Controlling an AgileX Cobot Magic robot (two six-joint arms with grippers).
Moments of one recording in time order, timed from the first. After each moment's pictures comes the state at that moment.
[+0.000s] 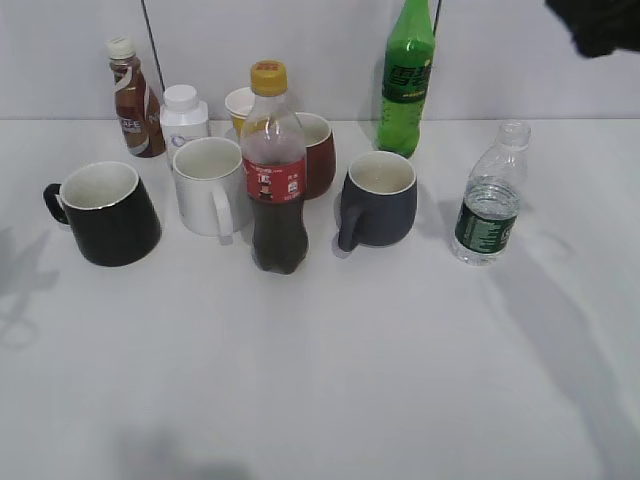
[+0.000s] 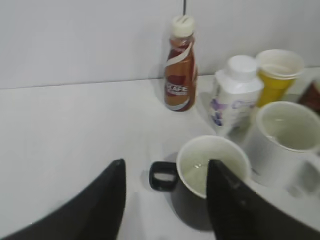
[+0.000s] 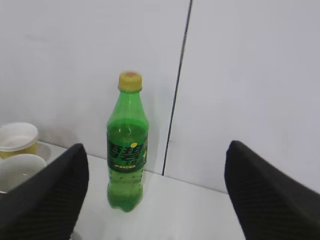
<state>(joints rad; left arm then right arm) -0.08 1.08 -0.56 -0.09 -0.02 0.09 0.17 1.34 -0.74 -0.31 -0.45 0.21</state>
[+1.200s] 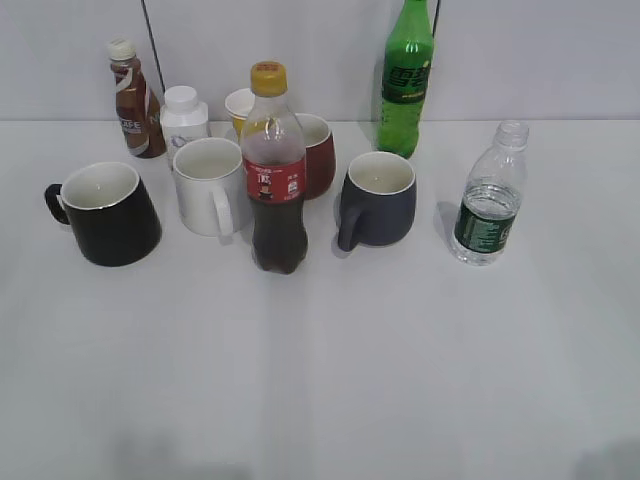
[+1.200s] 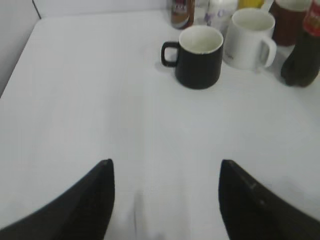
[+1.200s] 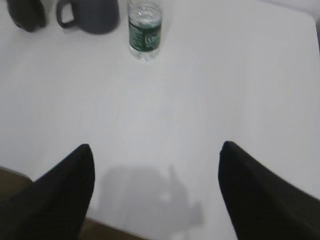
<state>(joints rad) -0.08 -0.01 -0.55 0.03 1.13 -0.02 0.49 0.05 -0.51 -0.18 1.06 0.07</state>
